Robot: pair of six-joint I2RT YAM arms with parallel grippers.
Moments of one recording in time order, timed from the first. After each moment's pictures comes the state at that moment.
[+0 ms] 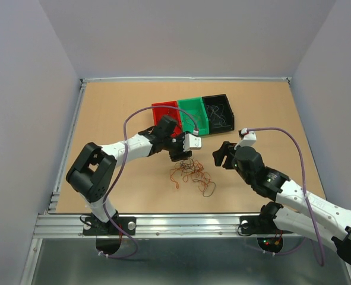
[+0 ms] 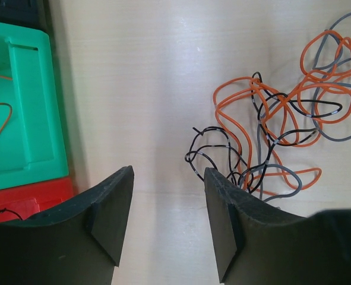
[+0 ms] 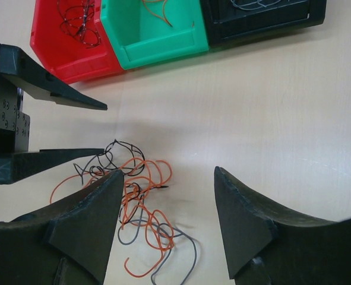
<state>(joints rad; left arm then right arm) -0.68 1.67 1.00 -0.17 0.53 0.74 0.79 0.82 0.53 -0.15 0.44 0.61</state>
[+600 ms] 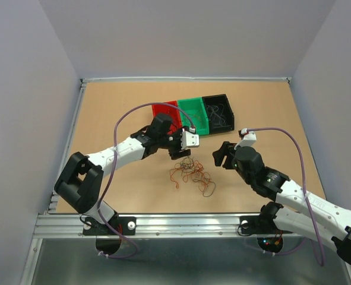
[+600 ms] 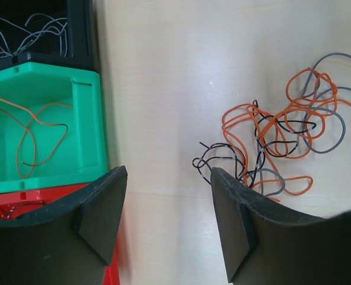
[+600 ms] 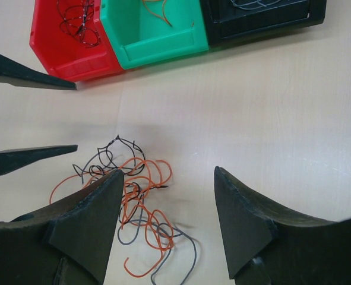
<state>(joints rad) -0.68 1.53 0.97 -0.12 0.55 0.73 0.79 0.82 0.53 -0.15 0.44 0.61</state>
